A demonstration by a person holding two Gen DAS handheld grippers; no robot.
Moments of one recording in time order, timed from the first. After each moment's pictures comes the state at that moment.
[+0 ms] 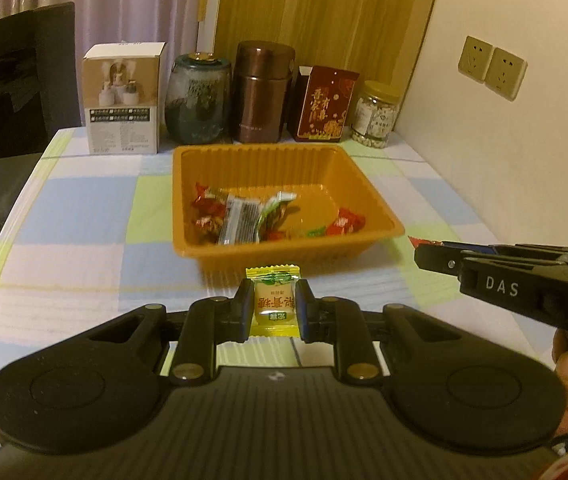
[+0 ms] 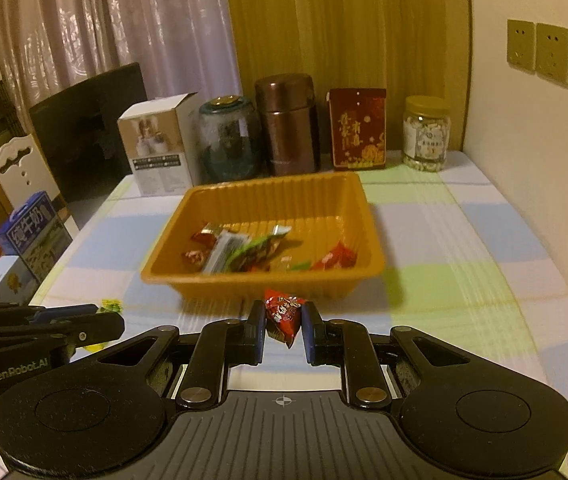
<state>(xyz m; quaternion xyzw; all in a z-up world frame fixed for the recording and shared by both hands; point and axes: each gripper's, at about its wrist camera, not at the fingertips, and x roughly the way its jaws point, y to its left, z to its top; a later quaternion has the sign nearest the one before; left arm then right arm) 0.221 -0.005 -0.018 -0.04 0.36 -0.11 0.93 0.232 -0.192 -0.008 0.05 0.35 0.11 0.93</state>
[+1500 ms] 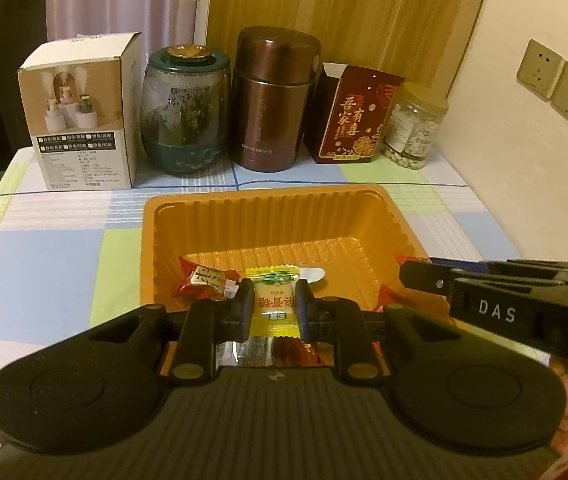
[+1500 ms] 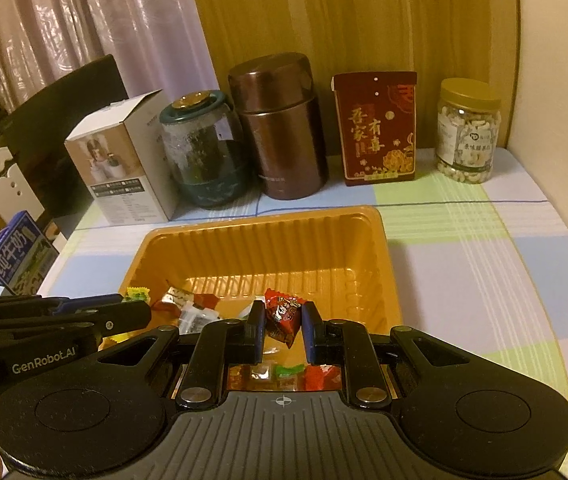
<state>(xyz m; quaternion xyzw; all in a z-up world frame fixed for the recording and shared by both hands) 0.390 -0.020 -0.037 -0.05 0.40 -0.10 0.91 0.393 -0.202 -0.035 0.08 0.39 0.14 0.91</state>
